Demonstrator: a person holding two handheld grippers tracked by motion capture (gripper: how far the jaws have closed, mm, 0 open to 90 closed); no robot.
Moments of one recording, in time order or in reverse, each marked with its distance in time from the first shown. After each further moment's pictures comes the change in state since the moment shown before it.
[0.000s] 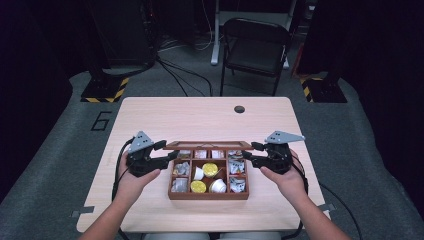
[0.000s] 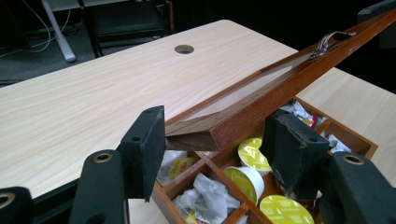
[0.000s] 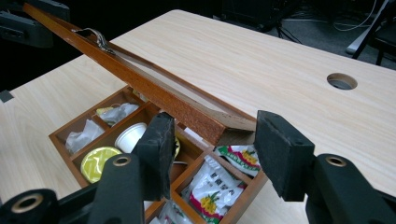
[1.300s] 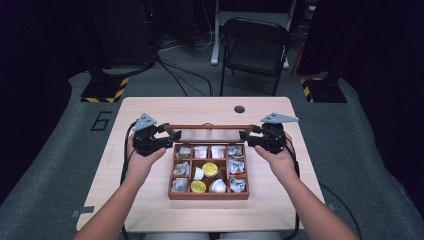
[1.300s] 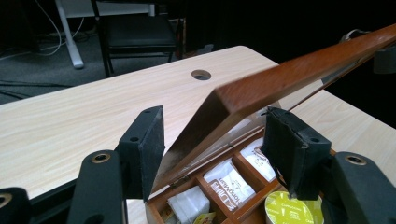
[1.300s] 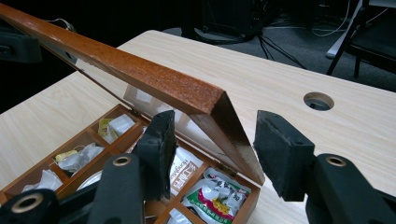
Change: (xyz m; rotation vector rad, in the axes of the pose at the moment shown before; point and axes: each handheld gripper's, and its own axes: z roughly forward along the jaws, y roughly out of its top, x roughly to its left) left arm 0.032 0.020 0.038 -0.054 0.025 -0.080; right arm -0.029 0.029 0.034 -0.042 -0.059 0.057
